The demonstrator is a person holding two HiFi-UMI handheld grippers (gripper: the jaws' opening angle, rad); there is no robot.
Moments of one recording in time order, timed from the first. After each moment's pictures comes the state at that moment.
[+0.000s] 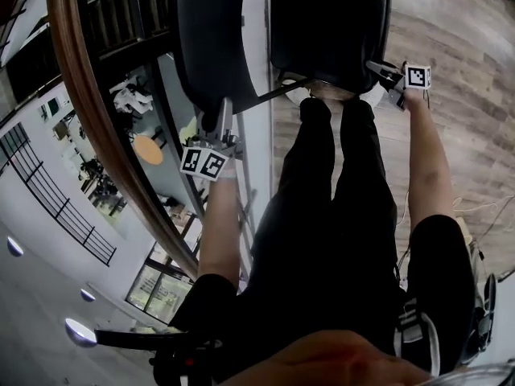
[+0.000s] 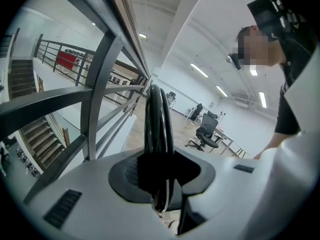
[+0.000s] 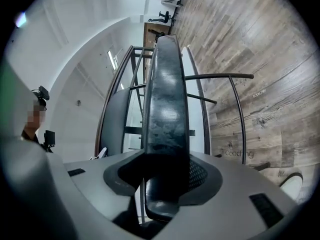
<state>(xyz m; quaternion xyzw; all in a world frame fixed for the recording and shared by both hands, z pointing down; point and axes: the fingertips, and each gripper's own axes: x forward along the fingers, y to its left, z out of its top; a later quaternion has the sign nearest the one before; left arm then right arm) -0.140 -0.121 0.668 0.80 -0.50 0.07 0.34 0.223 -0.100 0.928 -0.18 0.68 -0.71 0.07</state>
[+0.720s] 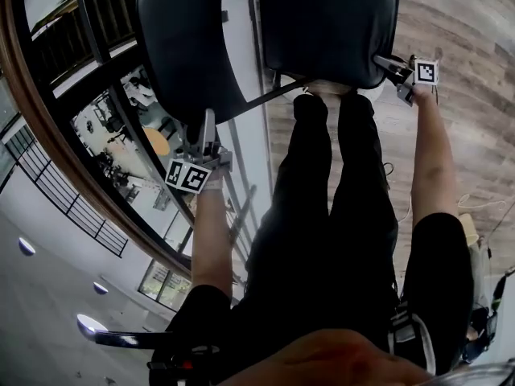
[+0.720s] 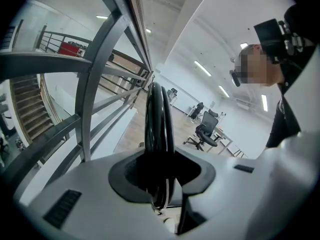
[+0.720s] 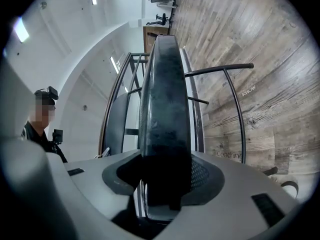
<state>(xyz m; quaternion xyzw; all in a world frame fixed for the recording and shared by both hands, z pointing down) -0.109 -0.118 0.726 0.78 -0.49 0.07 0.37 0.291 -0.084 1.029 -0.16 0.69 -0.70 0.10</state>
